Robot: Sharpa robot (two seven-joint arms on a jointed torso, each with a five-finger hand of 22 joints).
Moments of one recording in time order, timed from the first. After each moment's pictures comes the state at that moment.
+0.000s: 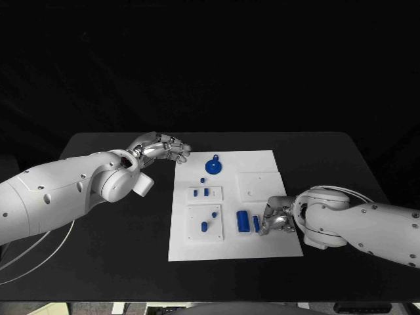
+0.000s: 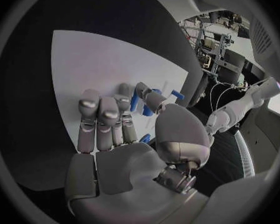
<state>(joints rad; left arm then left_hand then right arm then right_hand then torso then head) 1.20 -0.75 -0.09 1.26 -0.36 -0.11 0.22 0.97 -0.03 0.41 -0.26 0.05 0.81 0.19 0.21 0.55 1.04 0.17 0.11 0.07 0.86 0.15 0.40 0.48 0.04 0.64 0.05 0.38 1.31 1.10 -0.83 -0.18 1.54 -1.21 0.03 -0.48 0.85 -0.06 0.68 -0.20 0.05 1.07 0.07 0.28 0.60 1.20 -0.03 1.02 1.12 1.33 -0.13 1.19 1.08 0.23 1.22 -0.04 1.06 1.28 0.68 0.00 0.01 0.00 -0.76</state>
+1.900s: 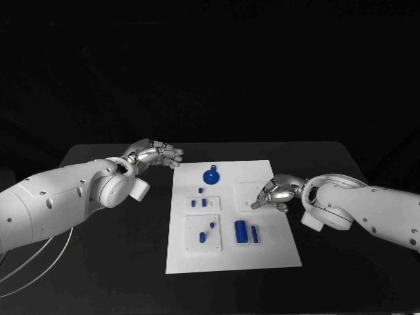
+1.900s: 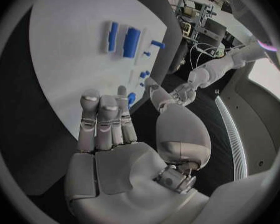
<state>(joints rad) 1.20 -0.71 -0.09 1.16 -0.29 -0.11 0.23 0.97 -0.03 0.41 -0.26 0.05 0.81 0.19 0.22 0.55 1.08 0.15 0.14 0.08 0.87 0.15 0.40 0.49 0.04 0.65 0.05 0.38 1.31 1.17 -0.82 -0.15 1.35 -0.93 -0.10 -0.13 0.84 -0.13 0.42 -0.29 0.19 0.99 0.10 0.24 0.59 1.13 -0.01 1.01 1.11 1.29 -0.11 1.14 1.05 0.24 1.16 -0.04 1.00 1.25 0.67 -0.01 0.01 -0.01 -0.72</state>
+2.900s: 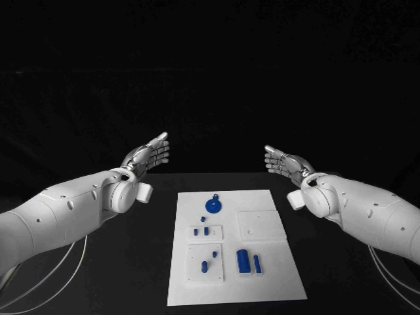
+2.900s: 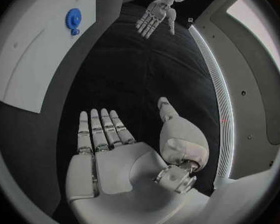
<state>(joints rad) 1.22 -0.59 -0.08 0.92 -0.10 -0.14 0.34 0.41 -0.03 0.17 -0.12 0.02 0.31 0.05 0.08 0.24 0.38 0.05 0.03 0.03 0.29 0.07 0.12 0.20 0.01 0.22 0.04 0.11 1.05 1.13 -0.54 0.02 0.79 -0.34 -0.13 0.23 0.41 -0.03 0.21 -0.13 0.05 0.35 0.07 0.09 0.24 0.40 0.07 0.09 0.10 0.35 0.07 0.14 0.23 0.07 0.23 0.09 0.15 0.41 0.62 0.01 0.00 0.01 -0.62</state>
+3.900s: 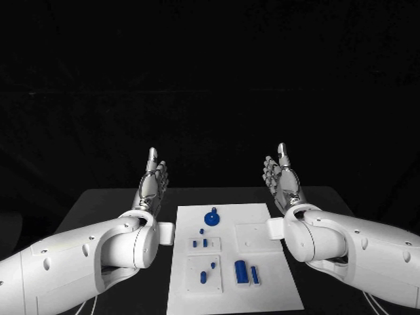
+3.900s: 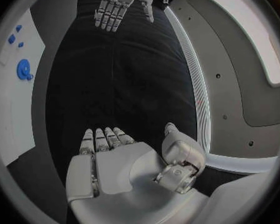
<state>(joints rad) 1.05 -0.78 0.00 1.56 -0.02 -0.69 0.47 0.01 0.00 0.00 0.00 0.00 0.00 0.00 0.01 0.00 0.01 0.00 0.01 0.00 0.01 0.00 0.00 0.00 0.01 0.00 0.00 0.00 0.00 1.05 -0.77 0.00 1.54 -0.06 -0.66 0.45 0.01 0.00 0.00 0.00 0.00 0.00 0.00 0.00 0.00 0.00 0.00 0.00 0.00 0.00 0.00 0.00 0.00 0.01 0.00 0.00 0.00 0.00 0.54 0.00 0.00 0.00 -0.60</state>
